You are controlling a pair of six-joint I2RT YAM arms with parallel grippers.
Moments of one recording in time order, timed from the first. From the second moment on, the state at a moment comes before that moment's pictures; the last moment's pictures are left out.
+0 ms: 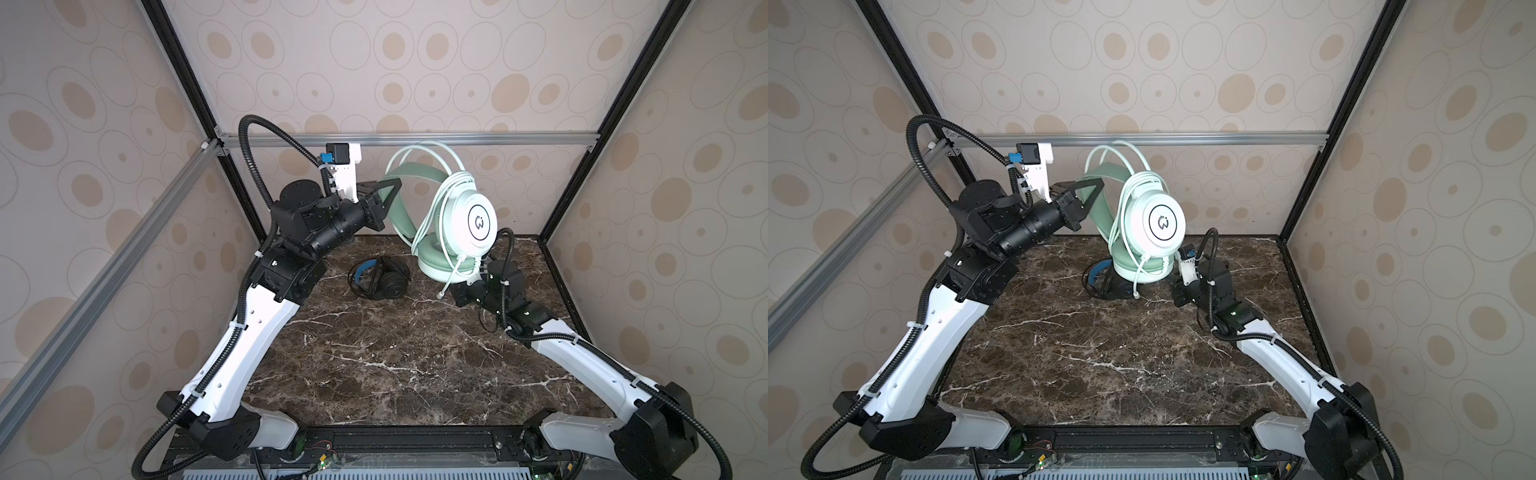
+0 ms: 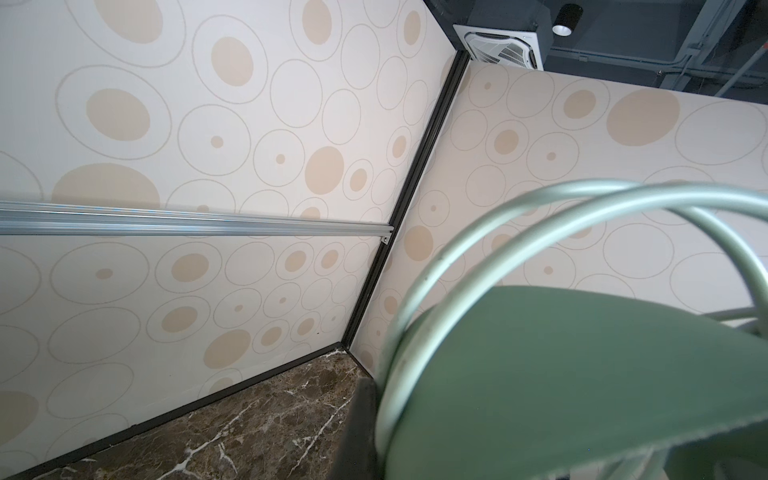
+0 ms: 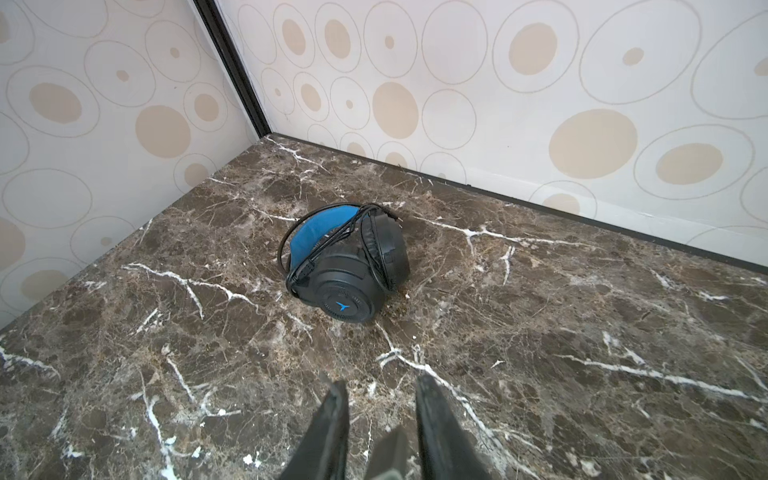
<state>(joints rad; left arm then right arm) -0.53 1.39 1.80 -0.25 0.26 -0.44 0.48 1.22 0.92 -0.08 -0.10 0.09</state>
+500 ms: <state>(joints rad) -0.51 1.39 1.80 -0.23 0.23 -0.46 0.48 1.22 0.88 -0.04 -0.08 0.14</state>
